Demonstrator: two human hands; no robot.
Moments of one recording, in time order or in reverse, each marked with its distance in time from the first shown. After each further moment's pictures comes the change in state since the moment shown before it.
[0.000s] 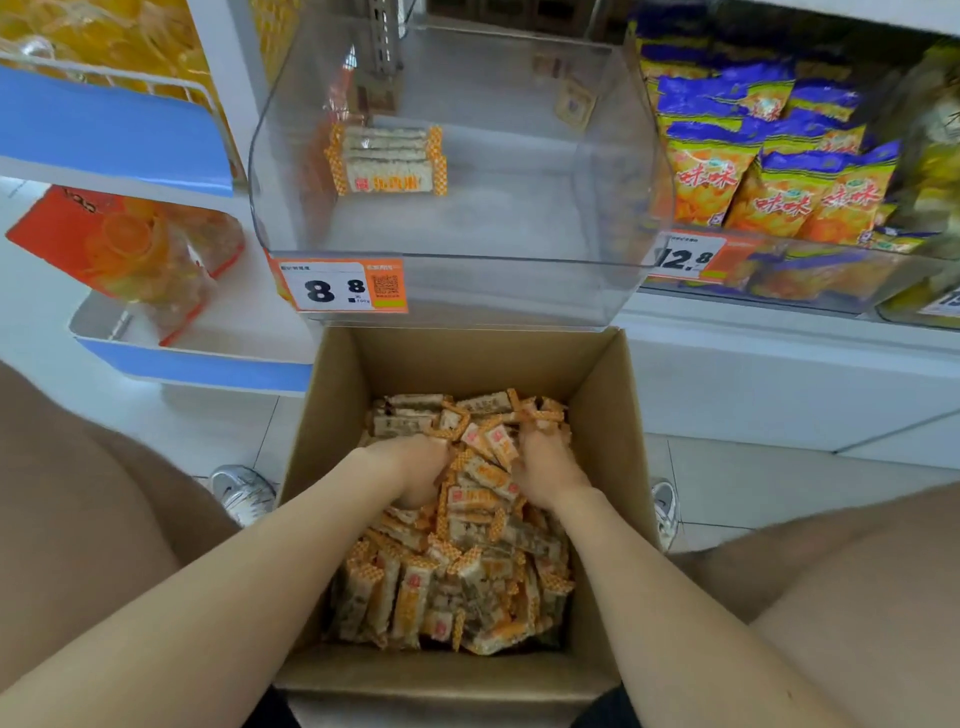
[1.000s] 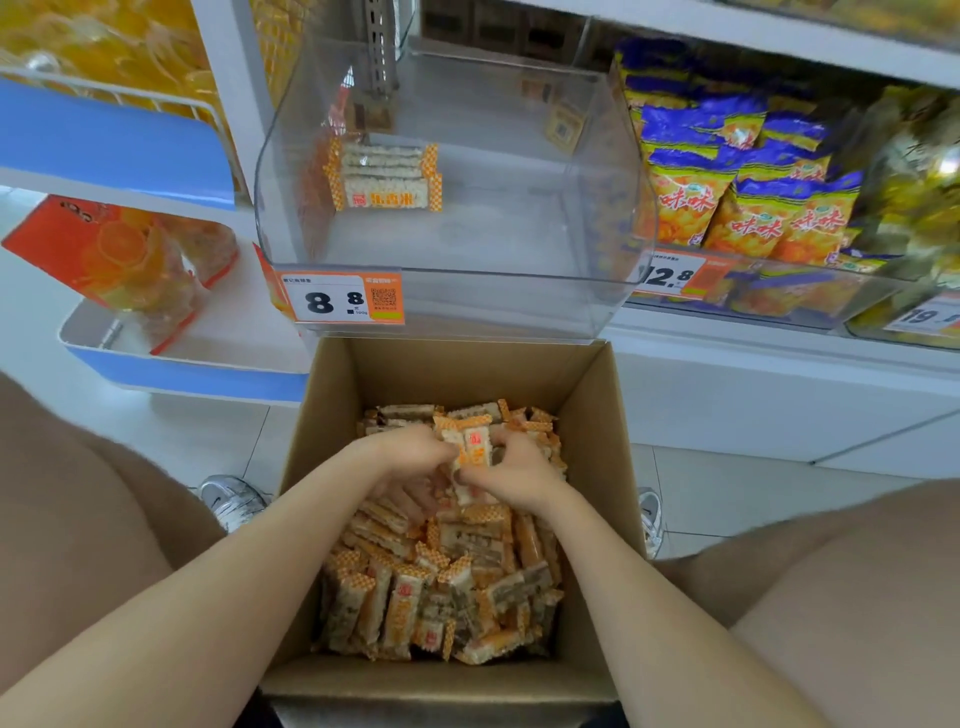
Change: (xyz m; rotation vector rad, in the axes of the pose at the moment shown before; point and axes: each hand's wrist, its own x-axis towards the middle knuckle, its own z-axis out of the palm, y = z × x) left_hand -0.009 0.002 -0.012 -1.174 -0.035 -0.228; right_hand -0.026 -0.033 -0.018 0.635 -0.107 -0.010
